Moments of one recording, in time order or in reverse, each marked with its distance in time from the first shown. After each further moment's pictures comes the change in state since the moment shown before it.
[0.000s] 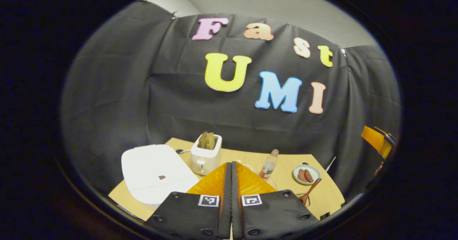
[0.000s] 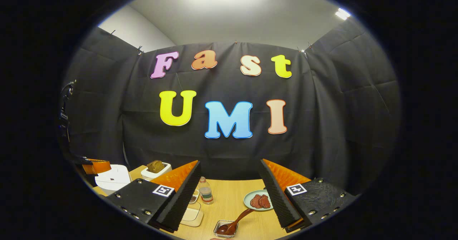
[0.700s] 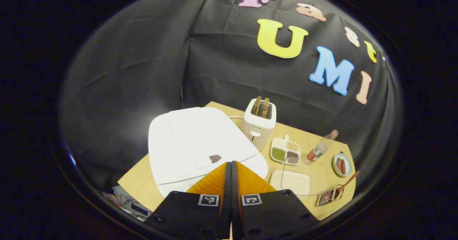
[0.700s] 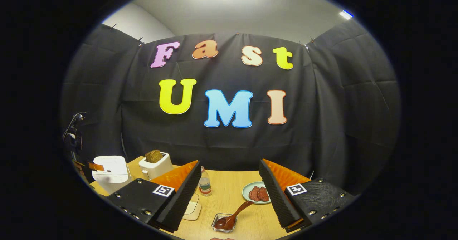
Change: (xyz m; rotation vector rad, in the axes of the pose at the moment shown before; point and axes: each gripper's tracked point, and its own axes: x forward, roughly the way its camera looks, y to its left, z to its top) left arm 0.063 0.169 -0.071 -0.087 0.240 0.248; right arm 0.000 0.002 -0.025 -0.037 0.070 -0.008
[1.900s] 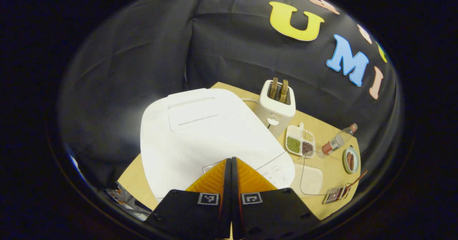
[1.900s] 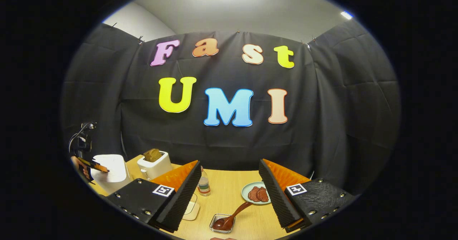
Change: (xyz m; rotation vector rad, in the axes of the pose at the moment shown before) left arm 0.049 0.026 -0.016 -0.035 0.164 0.031; right arm 0.010 0.000 -0.003 0.008 0.013 0.016
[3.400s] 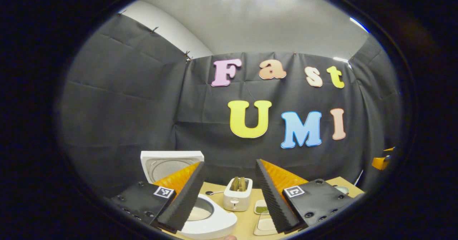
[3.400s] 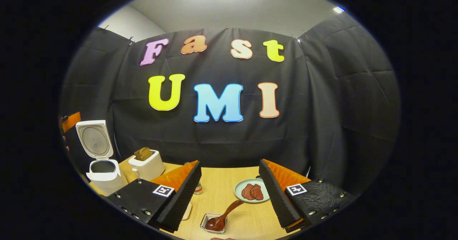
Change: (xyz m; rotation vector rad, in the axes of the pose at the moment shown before) left arm -0.253 -0.130 0.109 0.214 -0.879 -0.112; right arm 0.020 -0.043 -0.034 0.045 0.042 -0.057
